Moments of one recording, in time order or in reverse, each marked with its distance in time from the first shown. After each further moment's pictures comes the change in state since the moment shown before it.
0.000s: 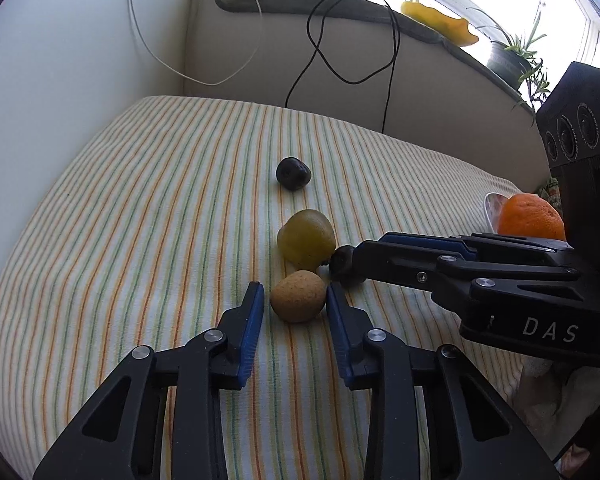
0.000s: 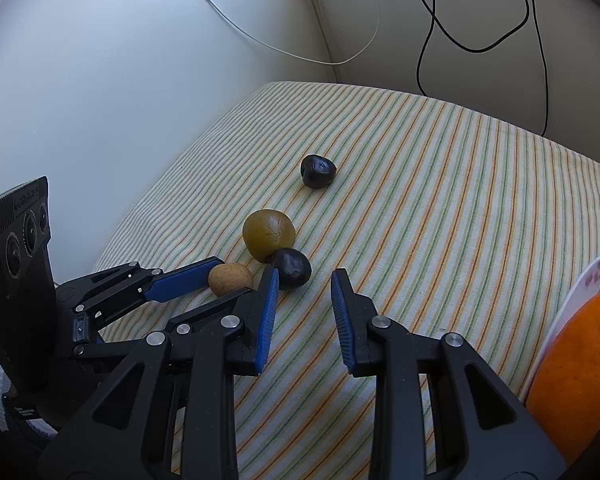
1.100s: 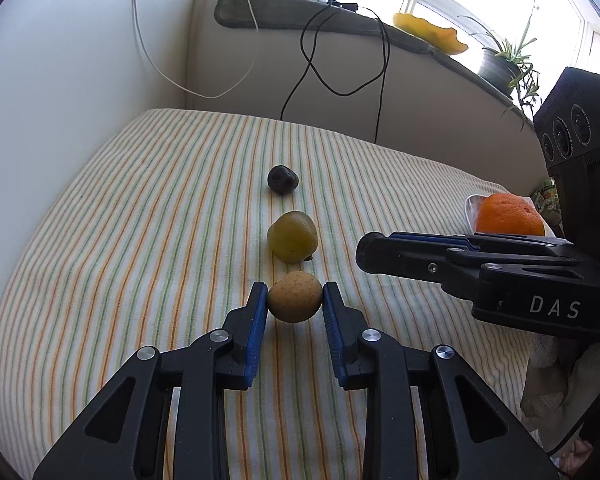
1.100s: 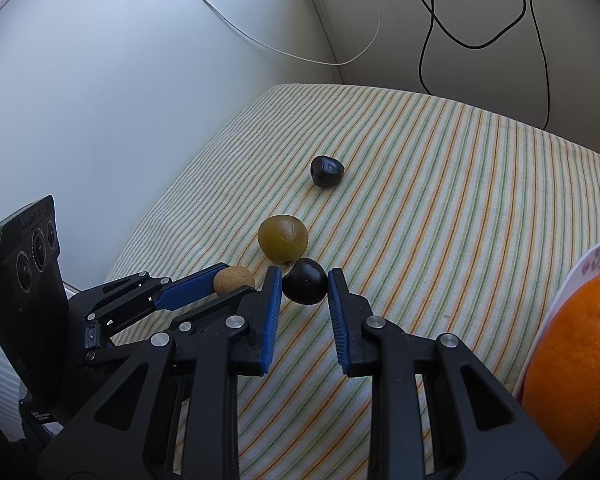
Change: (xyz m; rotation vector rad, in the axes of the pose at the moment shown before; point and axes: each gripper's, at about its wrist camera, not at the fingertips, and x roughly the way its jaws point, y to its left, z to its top) left arm -0.023 -0.010 -0.011 0.008 -0.044 0.007; right arm -0.011 0.002 -0.006 0.015 -0.003 0.021
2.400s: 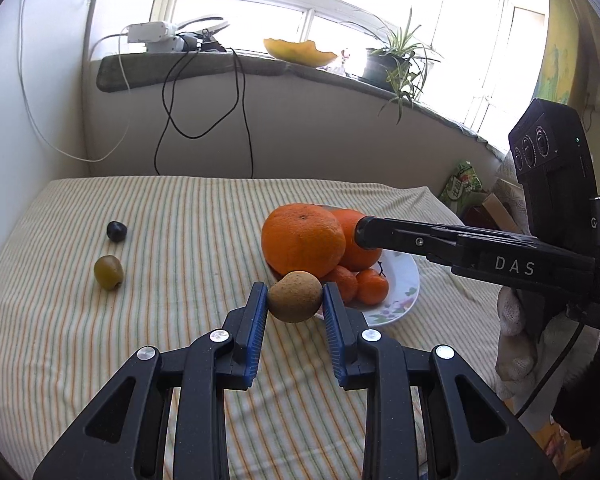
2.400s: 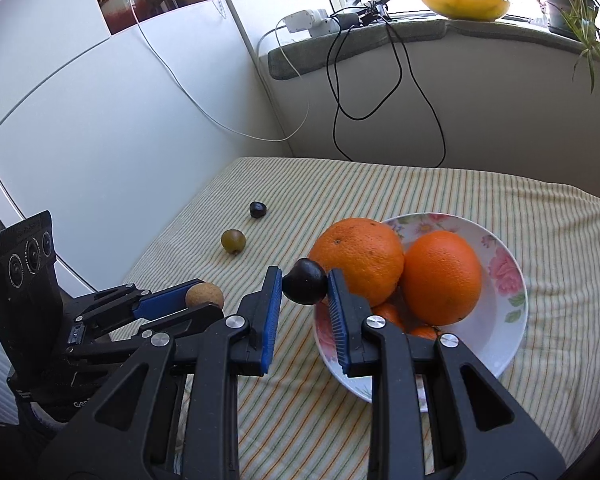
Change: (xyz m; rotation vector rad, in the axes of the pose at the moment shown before) left arm -0.048 -0.142 -0.006 0.168 -0.083 -0.202; right arm -0.180 -0.060 -0.060 0.065 -0.235 -0.104
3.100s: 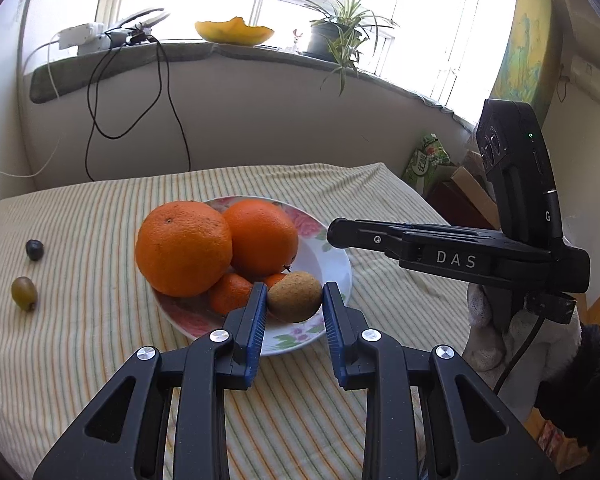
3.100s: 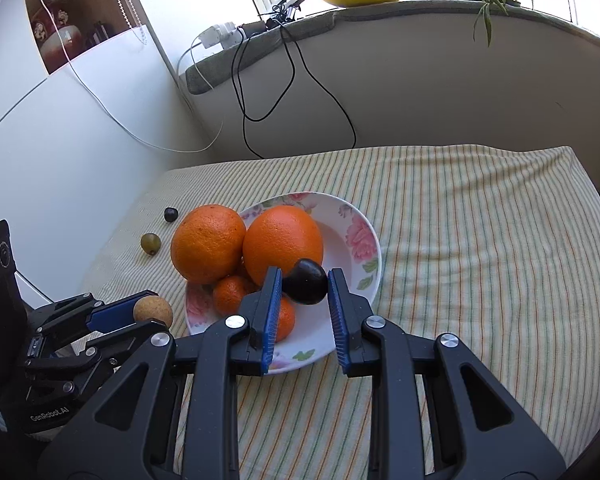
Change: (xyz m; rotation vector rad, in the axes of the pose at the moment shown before) left arm 0.046 -0.070 0.006 0.081 0.058 -0.089; right arm -0.030 -0.094 -0.021 0.122 -0.009 -0.132
